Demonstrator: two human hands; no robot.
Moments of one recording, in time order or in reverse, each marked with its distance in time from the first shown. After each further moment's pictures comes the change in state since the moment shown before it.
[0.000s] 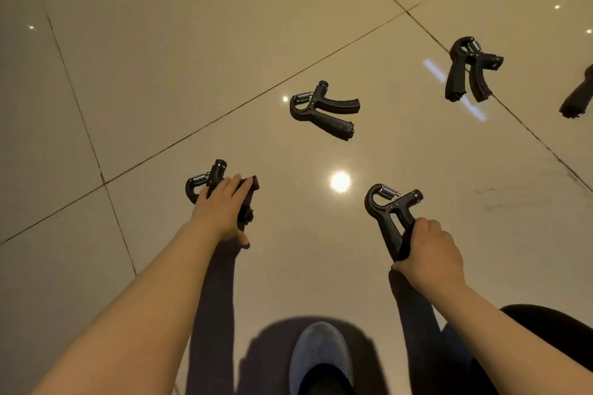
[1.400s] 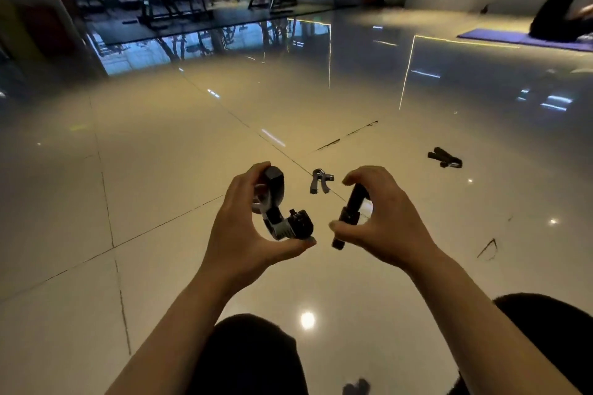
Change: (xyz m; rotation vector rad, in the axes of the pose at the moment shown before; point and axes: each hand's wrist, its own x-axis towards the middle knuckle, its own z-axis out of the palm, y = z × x) left_hand -0.481 0.289 -0.109 -0.796 1.066 0.650; right_hand -0.393 0.193 -0.218 0.613 0.691 -0.621
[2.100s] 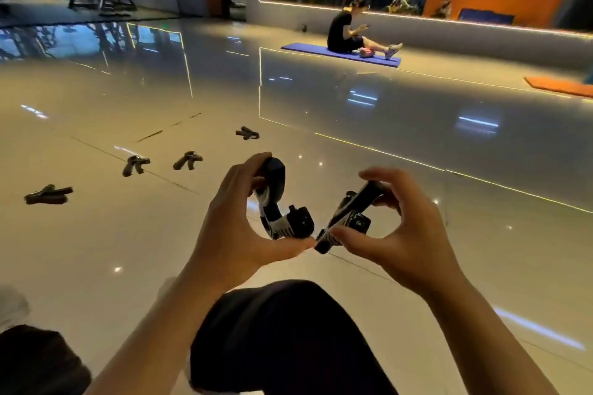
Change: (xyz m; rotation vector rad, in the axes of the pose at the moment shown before) left_hand -0.245 0.411 0.200 -0.331 -0.271 0.310; right_hand -0.491 0.056 -0.336 -0.101 0.445 0.166
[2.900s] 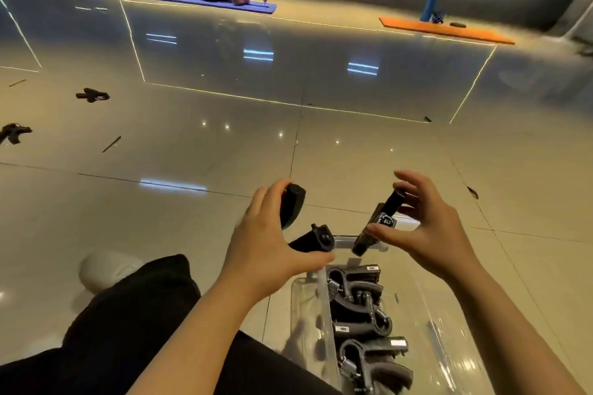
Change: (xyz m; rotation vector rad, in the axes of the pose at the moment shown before) left_hand -0.164 0.259 0.270 -0.075 -0.459 -0.111; right_hand -0.313 0.117 -0.305 -0.148 0.145 0.543
